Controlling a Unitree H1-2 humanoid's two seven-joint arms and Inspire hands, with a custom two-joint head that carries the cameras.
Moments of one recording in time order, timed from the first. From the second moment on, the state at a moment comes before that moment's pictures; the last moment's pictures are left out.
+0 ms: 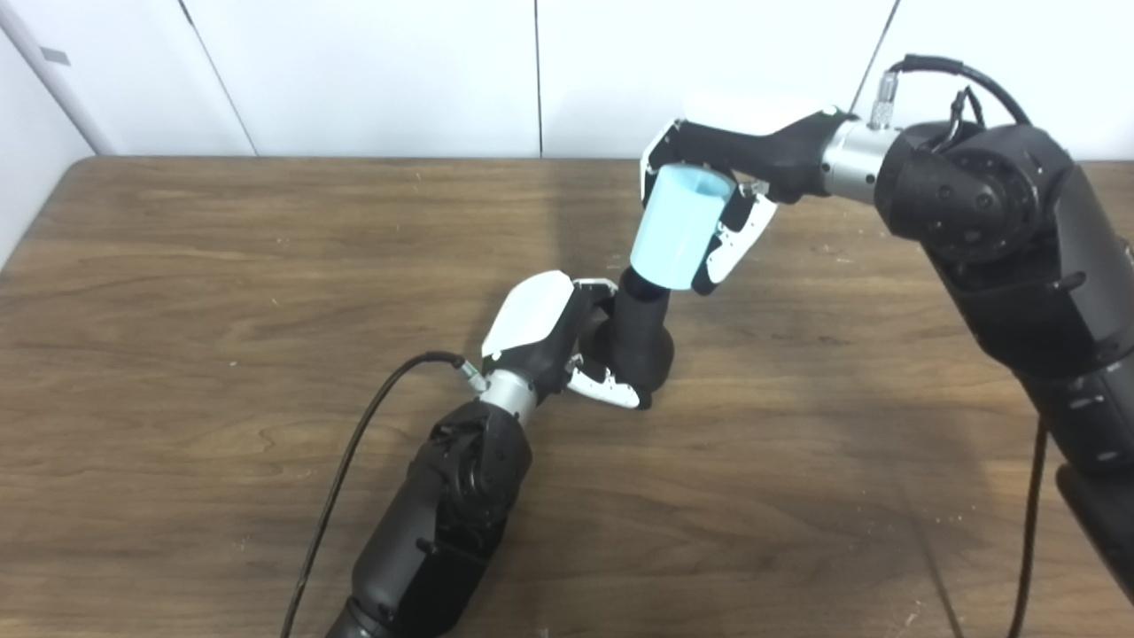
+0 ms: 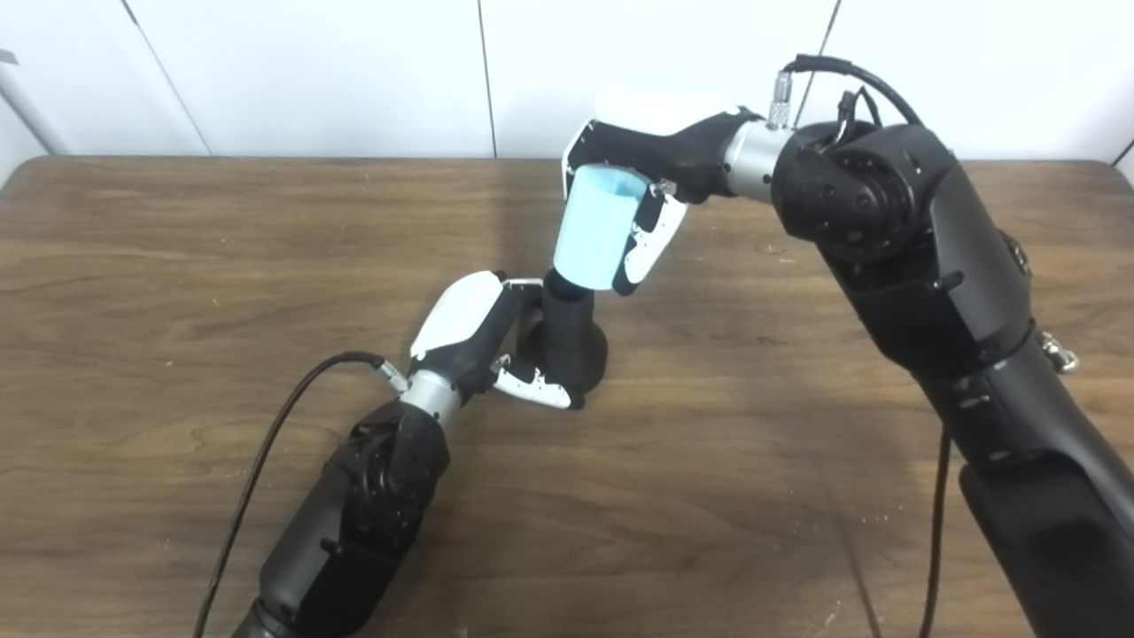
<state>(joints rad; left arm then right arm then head) -0.25 0.04 -0.43 -0.10 0.83 0.41 -0.25 -0.79 -0.48 0.35 -0.24 -0.59 0.22 0.87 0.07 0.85</state>
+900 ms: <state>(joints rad) -0.25 0.03 -0.42 -0.10 0.84 0.41 -0.25 -0.79 -0.47 0.39 -0.26 -0.61 0.24 0.87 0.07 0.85</state>
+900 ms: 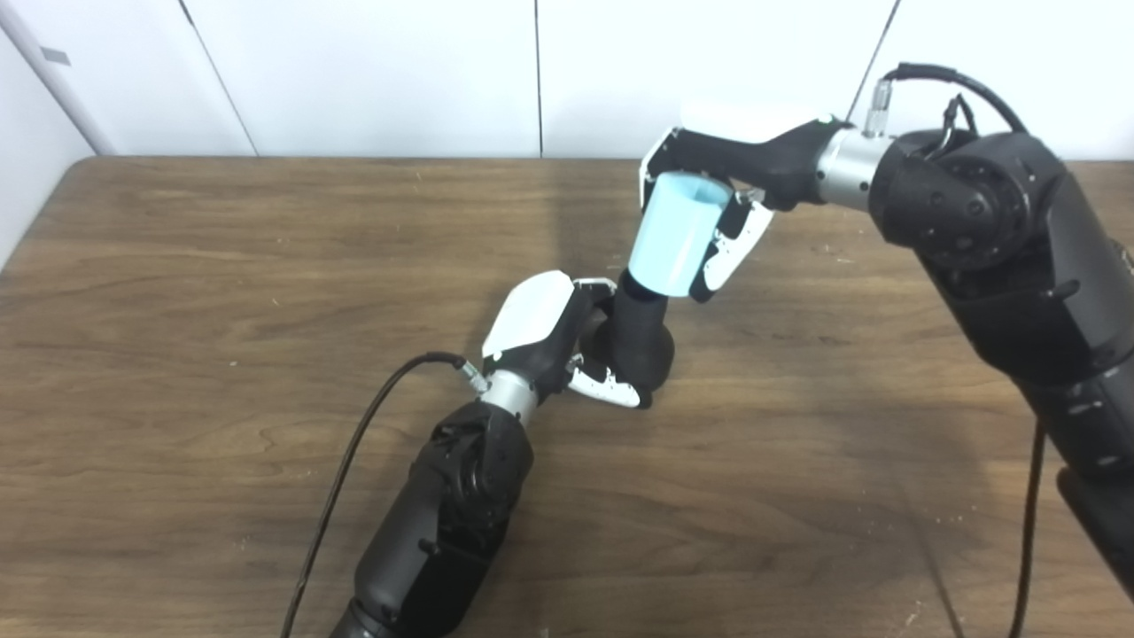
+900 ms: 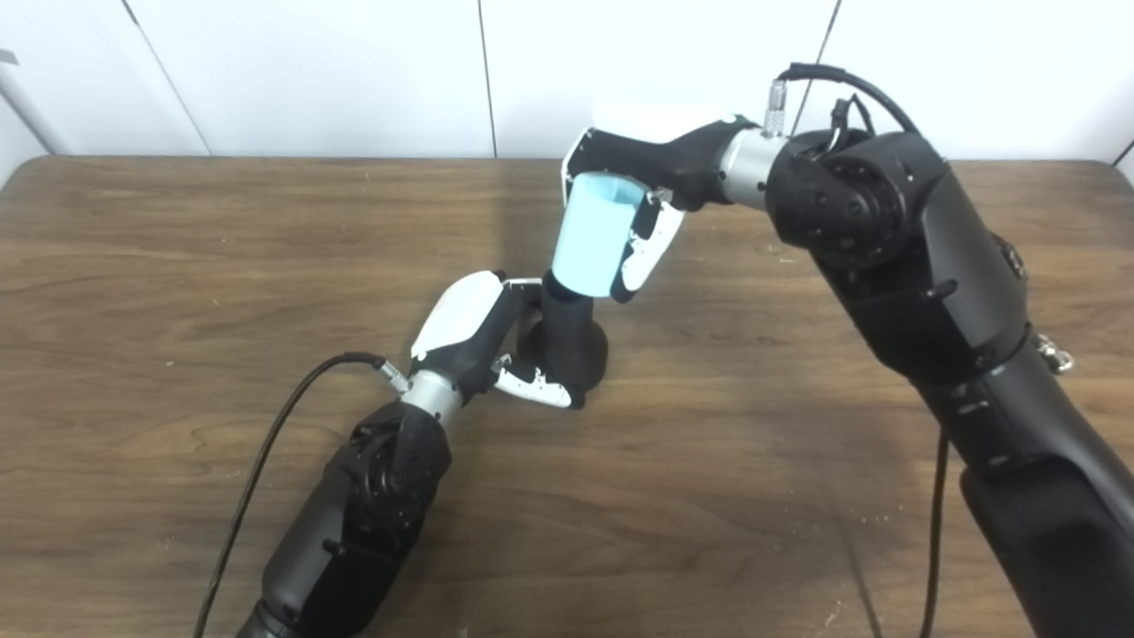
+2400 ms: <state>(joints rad) -0.25 0.02 -0.41 -0.10 0.85 0.41 -0.27 -0.79 -0.47 0.45 -0.33 -0.73 0.03 0.86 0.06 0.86</state>
